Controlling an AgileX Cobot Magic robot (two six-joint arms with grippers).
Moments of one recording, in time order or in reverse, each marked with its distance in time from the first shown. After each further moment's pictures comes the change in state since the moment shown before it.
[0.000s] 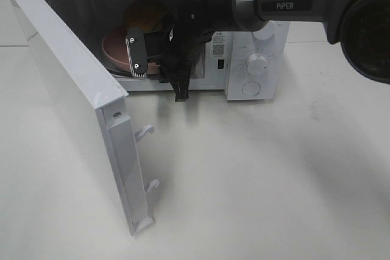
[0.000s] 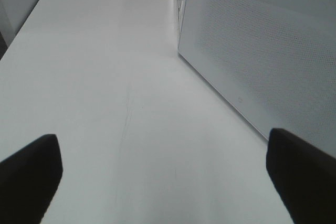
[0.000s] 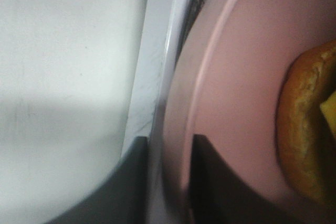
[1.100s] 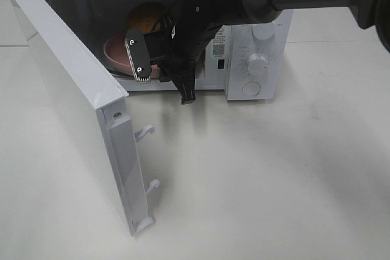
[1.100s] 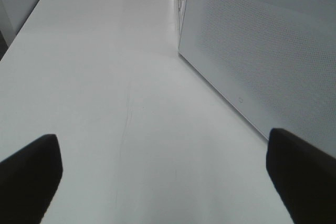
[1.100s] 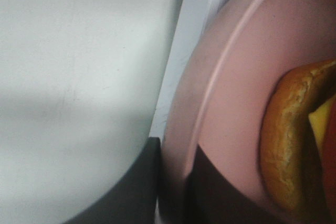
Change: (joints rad) left arm 0.000 0.000 0.000 0.001 0.001 0.000; right arm 0.023 -0.108 0.126 0.014 0.001 -0.081
